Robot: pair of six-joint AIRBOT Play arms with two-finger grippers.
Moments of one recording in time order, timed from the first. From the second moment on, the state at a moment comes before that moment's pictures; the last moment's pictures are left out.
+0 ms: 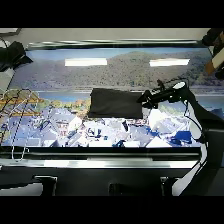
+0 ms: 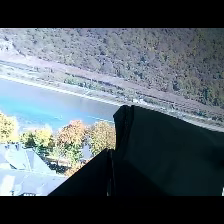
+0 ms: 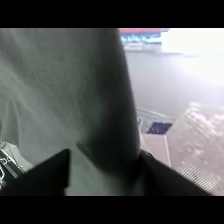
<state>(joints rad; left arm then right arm) 0.12 -1.48 2.01 1.20 -1.42 -1.75 -0.09 -1.99 1.57 -0.66 1.28 1.37</state>
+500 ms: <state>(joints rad) 0.12 -1.48 2.01 1.20 -1.41 -1.75 -0.07 -1.94 1.65 -0.66 1.24 1.42</state>
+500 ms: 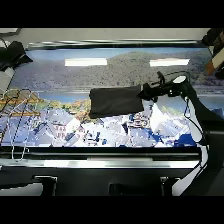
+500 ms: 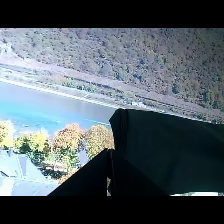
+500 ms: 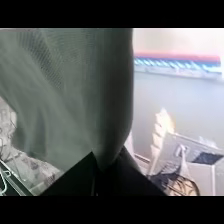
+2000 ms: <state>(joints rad) 0.12 -1.48 2.01 1.20 -1.48 -1.75 -0.77 -1.70 2.08 -1.12 1.36 1.89</state>
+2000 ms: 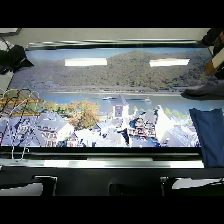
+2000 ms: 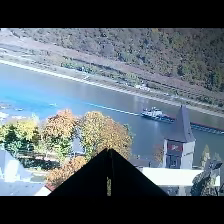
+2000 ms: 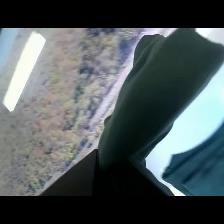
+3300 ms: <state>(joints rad) 0.12 -1.48 2.01 1.20 -1.53 -1.73 -0.79 -1.57 1.70 -1.80 1.78 1.89</state>
